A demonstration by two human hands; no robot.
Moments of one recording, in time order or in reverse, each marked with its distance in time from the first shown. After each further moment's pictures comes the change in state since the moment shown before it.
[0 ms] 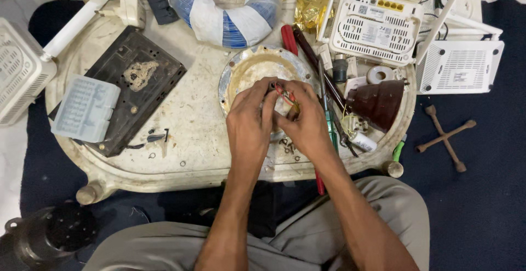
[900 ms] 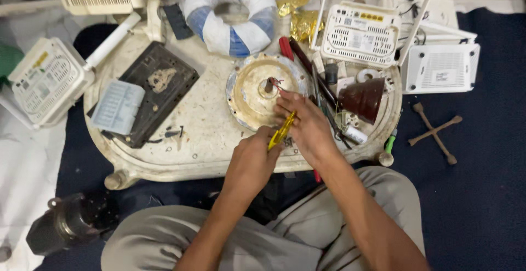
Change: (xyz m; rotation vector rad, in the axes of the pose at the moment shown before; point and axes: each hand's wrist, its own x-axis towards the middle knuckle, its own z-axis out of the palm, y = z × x) left_hand -0.053 0.054 -0.054 0.228 -0.476 -0.211; right_hand -0.029 -0.018 -0.013 1.089 0.022 0.621
